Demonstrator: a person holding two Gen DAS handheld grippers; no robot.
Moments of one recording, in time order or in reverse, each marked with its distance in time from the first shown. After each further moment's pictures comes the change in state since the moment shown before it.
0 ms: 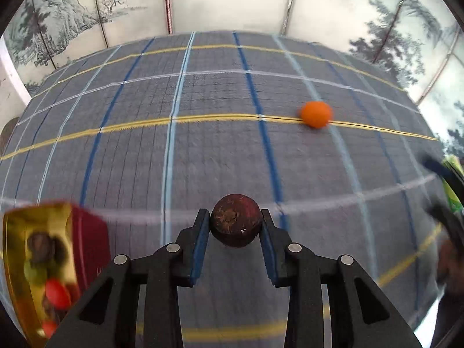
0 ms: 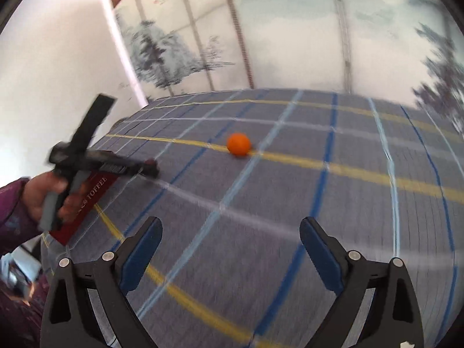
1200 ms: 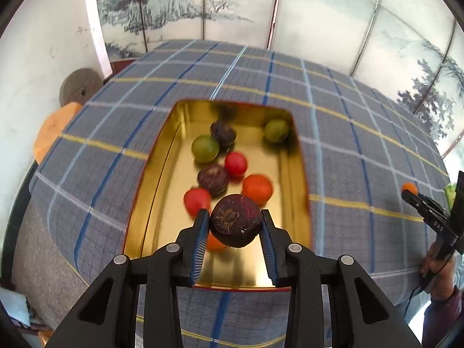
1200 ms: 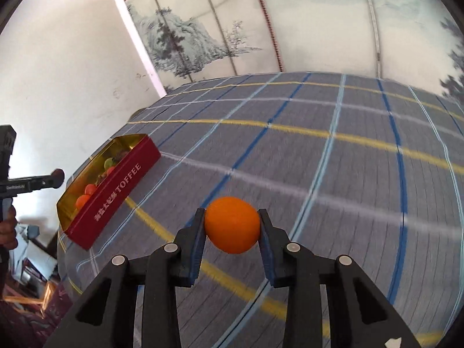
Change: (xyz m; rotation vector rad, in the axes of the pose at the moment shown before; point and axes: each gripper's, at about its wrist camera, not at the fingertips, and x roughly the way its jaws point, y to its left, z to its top) left arm -0.154 0.144 -0.152 -0.287 -0.098 0.182; right arm 0.027 0.068 -0.040 0.081 0.032 0.086
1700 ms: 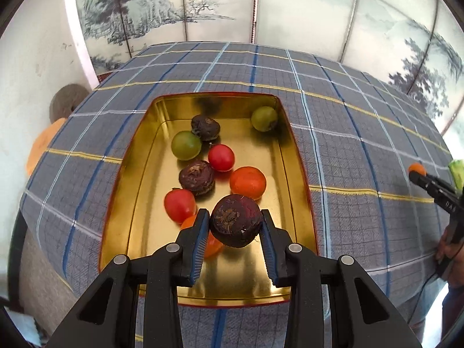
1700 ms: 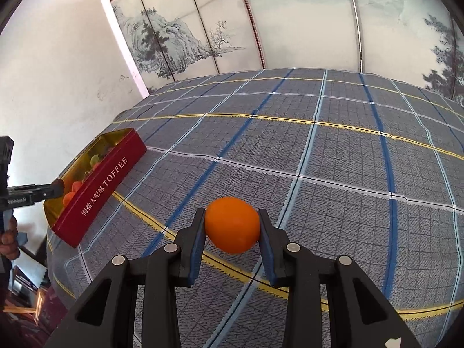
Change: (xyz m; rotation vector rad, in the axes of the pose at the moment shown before) left arm 0.026 -0.020 -0.008 0.113 -0.023 -0.011; right arm -0.003 0.002 -0.009 0.006 -0.006 -0.081
